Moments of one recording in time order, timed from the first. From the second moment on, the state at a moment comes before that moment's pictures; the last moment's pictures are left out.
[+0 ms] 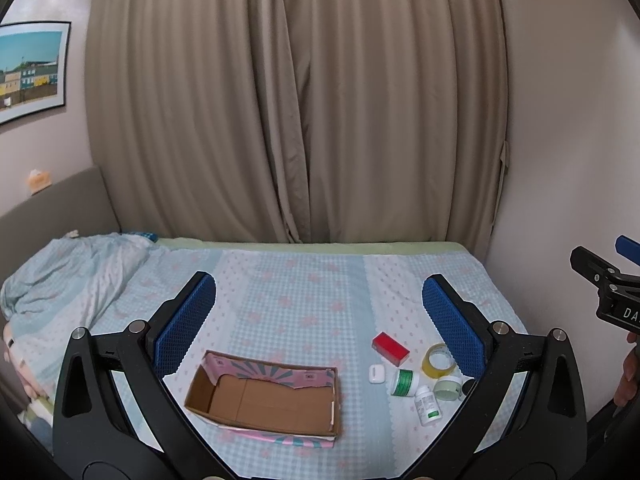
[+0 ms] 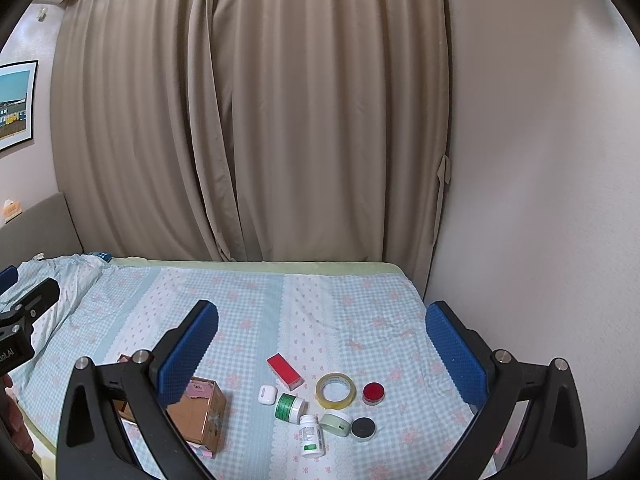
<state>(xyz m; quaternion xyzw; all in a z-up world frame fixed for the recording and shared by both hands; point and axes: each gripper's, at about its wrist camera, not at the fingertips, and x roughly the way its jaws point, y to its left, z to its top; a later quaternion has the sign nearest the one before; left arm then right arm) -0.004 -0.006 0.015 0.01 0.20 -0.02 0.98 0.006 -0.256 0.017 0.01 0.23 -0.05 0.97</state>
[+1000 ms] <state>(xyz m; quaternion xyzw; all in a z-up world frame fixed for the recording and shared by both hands) -0.007 -0.002 0.012 0.01 0.21 -0.02 0.98 0.000 -0.256 0.017 0.01 0.23 -0.05 0.97</state>
